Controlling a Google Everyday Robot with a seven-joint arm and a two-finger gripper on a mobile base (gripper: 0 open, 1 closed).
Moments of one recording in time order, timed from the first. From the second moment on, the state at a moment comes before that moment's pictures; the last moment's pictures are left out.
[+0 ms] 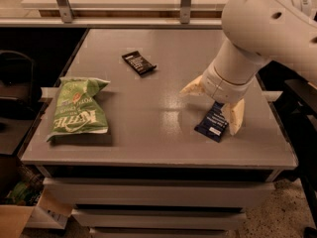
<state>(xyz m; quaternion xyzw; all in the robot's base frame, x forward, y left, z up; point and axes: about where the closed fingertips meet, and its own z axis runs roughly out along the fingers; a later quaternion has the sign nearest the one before) 0.510 -0.129 0.834 -0.93 0.34 -0.06 0.11</state>
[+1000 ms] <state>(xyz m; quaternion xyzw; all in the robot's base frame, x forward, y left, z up) 0.517 -0.128 0.838 -0.93 0.34 -0.05 0.10</state>
